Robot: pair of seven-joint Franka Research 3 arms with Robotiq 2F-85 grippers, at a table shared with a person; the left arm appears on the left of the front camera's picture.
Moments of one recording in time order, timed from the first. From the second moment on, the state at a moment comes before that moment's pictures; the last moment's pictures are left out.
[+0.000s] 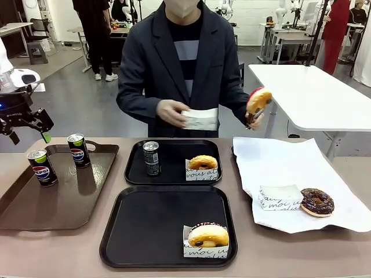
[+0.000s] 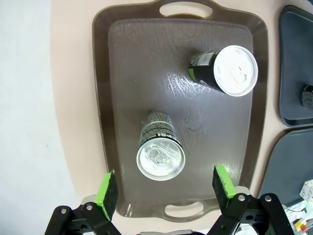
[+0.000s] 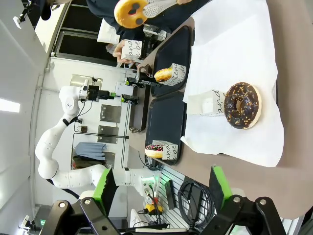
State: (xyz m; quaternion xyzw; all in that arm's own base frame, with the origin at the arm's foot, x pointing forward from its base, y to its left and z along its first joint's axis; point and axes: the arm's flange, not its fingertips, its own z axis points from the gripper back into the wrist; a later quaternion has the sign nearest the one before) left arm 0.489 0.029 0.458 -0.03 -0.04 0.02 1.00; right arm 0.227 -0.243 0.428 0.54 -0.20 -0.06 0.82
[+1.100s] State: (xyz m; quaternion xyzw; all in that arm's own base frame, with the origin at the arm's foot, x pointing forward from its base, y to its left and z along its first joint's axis) left arm 0.481 0.023 0.399 -0.01 -0.02 -0.01 1.00; right arm 0.227 -0.243 0.428 0.54 -0.20 -0.06 0.82
